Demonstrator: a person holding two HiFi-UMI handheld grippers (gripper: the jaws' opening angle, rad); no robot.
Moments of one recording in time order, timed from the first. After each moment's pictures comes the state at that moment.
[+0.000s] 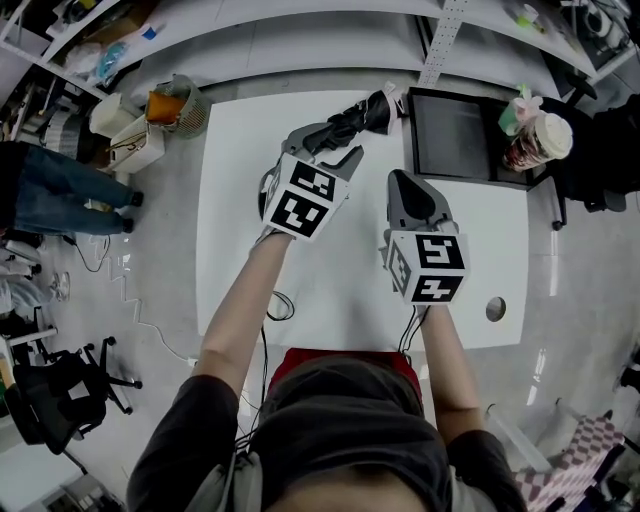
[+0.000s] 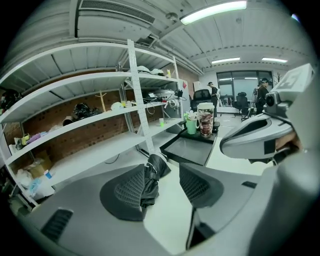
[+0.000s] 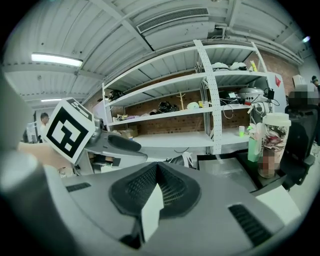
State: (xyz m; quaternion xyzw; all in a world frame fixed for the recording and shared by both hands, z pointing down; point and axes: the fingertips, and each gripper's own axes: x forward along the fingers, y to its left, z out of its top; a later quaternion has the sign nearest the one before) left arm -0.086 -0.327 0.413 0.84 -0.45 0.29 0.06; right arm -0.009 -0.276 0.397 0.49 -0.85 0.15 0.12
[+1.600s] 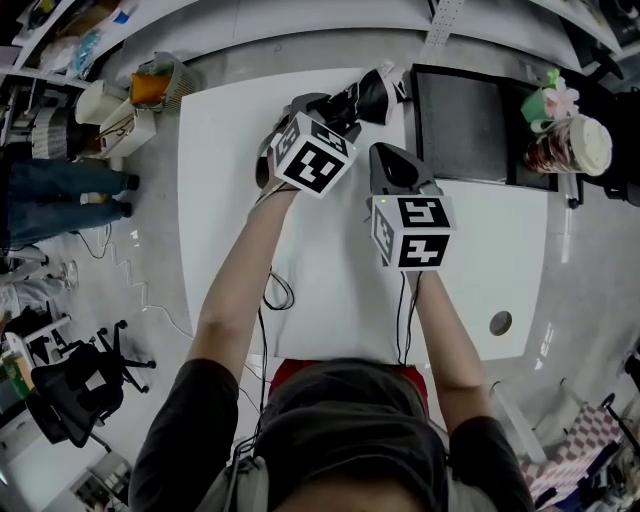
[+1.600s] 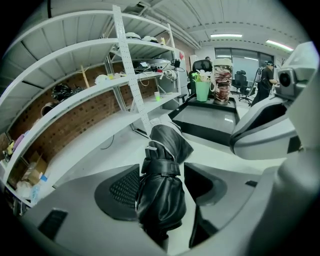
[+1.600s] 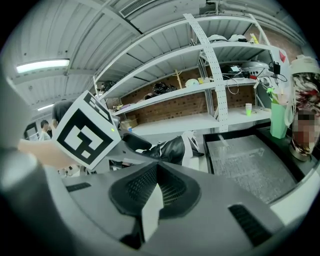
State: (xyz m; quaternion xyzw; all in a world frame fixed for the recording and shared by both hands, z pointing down) left arm -0.083 -0.420 0.527 0.81 -0.41 0.42 0.09; right arm -0.030 -0.359 0.488 0.45 -0.85 0.23 0.16
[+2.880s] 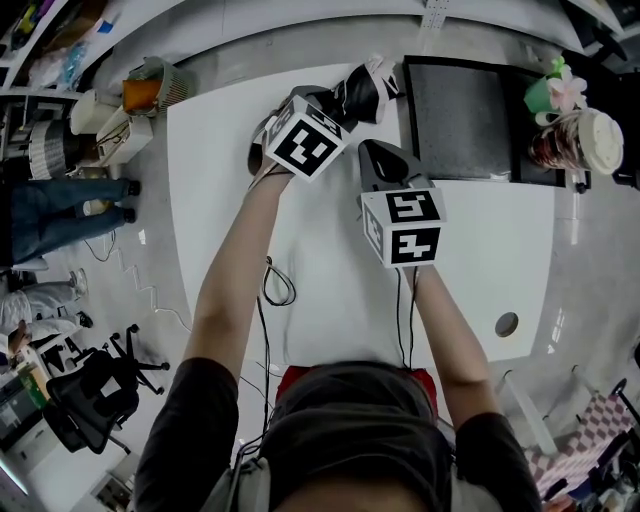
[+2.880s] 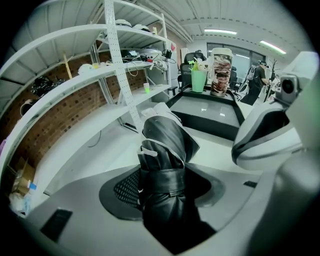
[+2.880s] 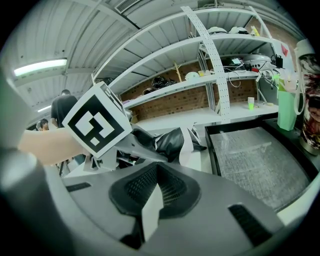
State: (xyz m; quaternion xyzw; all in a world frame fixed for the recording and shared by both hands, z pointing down) left arm -0.070 -0.443 0.558 0.81 -0.34 0.46 0.11; right arm -0.035 -0.375 0.516 0.44 -0.84 0.25 0.17
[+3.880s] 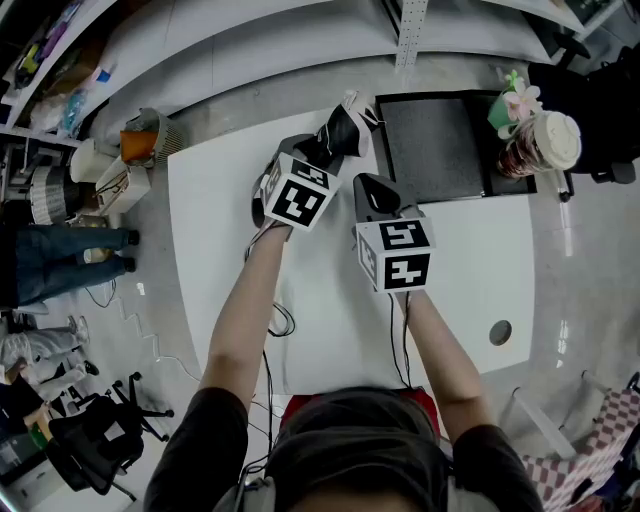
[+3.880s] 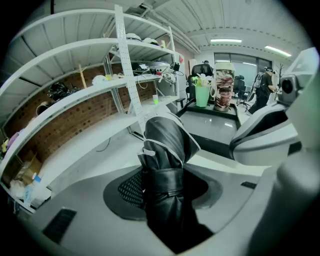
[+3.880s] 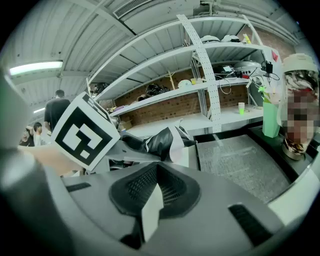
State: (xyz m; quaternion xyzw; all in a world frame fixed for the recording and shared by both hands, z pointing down) left arm -0.060 -0.434 0.528 0.82 -0.40 0.40 0.10; right arm -0.011 -0.370 0.489 0.48 -0.83 0.25 0.15
